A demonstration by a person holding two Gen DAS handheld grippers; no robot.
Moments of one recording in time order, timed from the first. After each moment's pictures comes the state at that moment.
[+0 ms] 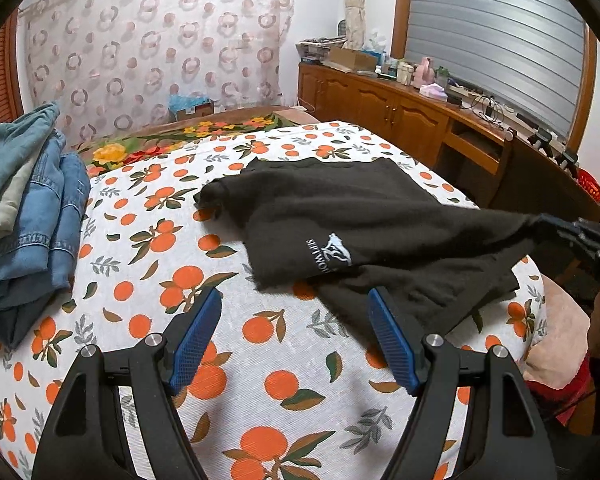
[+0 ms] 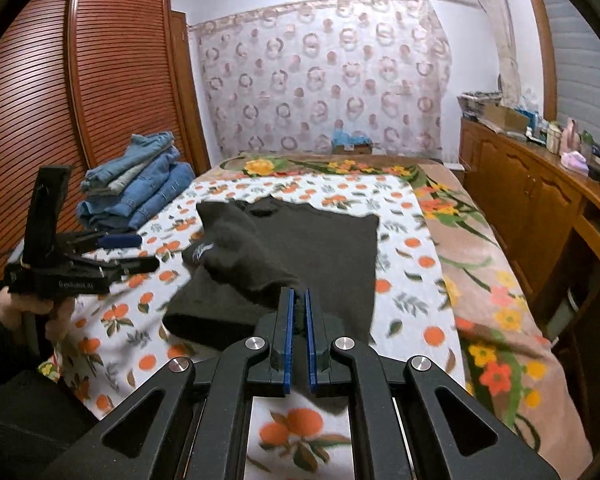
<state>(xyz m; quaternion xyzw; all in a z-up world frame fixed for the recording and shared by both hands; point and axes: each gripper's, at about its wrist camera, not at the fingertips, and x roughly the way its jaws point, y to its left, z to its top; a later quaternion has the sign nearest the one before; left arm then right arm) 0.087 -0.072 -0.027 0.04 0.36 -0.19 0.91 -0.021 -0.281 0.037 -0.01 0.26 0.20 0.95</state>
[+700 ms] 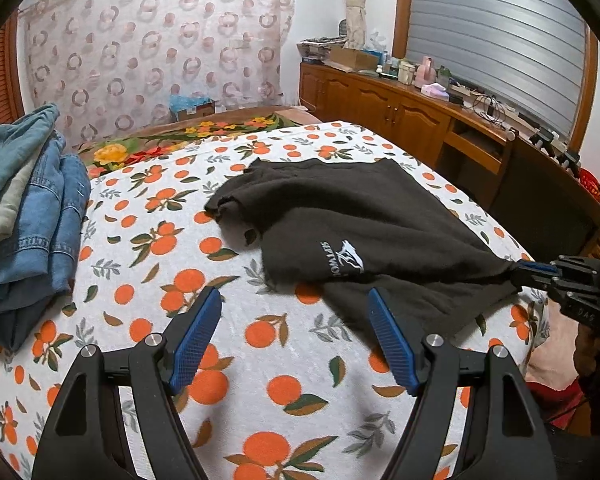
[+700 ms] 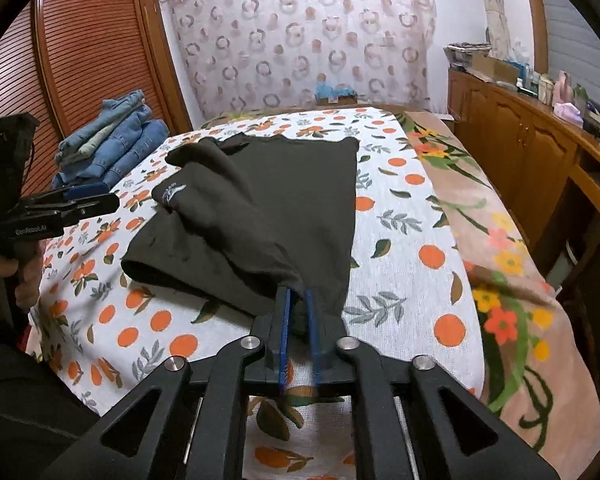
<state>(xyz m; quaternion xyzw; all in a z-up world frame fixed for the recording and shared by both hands) 0.090 -0.075 -0.025 0.04 0.36 -0.18 0.91 -0.002 -0.291 0.013 0.01 0.33 0.18 0.93</state>
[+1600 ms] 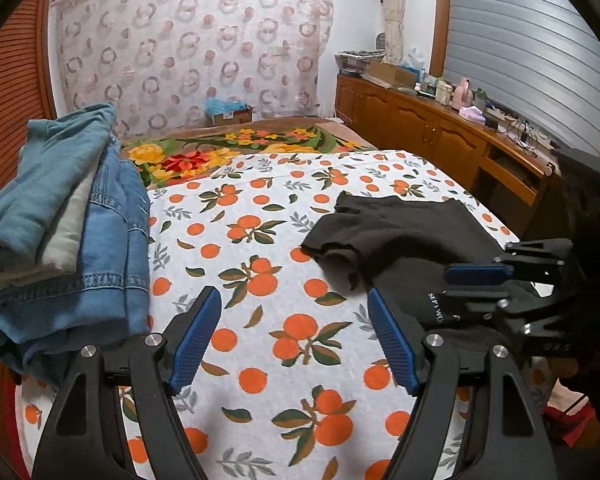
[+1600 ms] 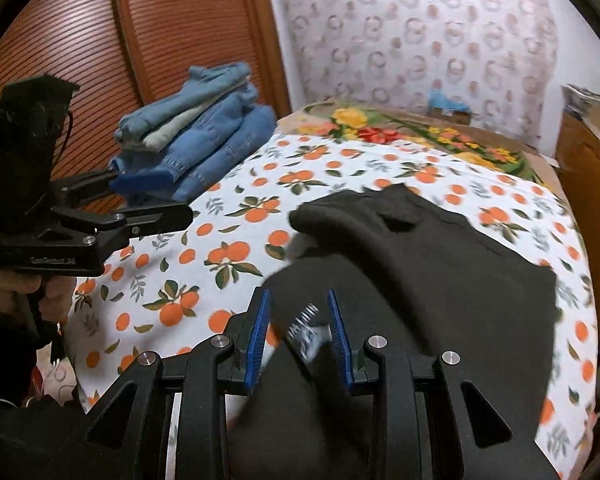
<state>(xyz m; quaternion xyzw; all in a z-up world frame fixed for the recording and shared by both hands) 0.142 0.001 -0.009 0.02 0.35 -0.14 0.93 0.118 -0.151 0.031 -0.07 0.33 0.36 0.87</state>
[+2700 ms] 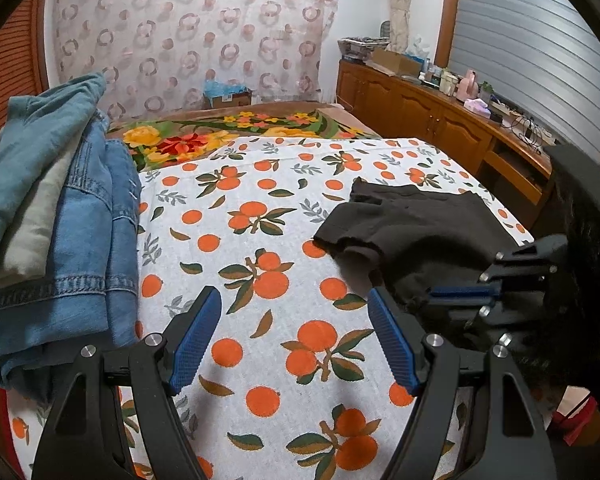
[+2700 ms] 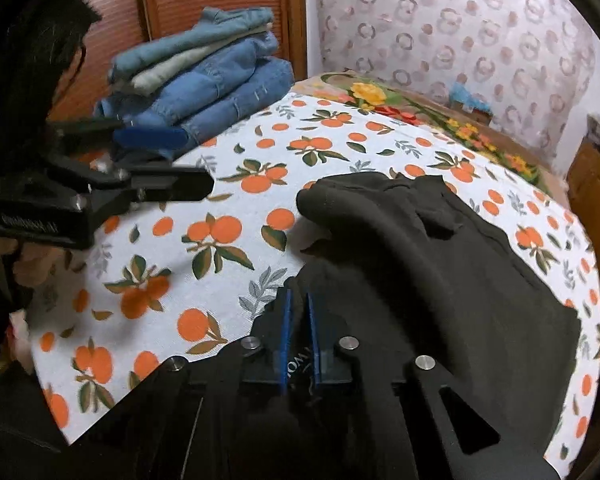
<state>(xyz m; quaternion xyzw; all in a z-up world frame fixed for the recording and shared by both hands) 0.168 0.005 -0.028 0.02 0.38 -0.14 0.91 0.155 -0.109 0.014 -0.15 0.36 0.36 0.85</state>
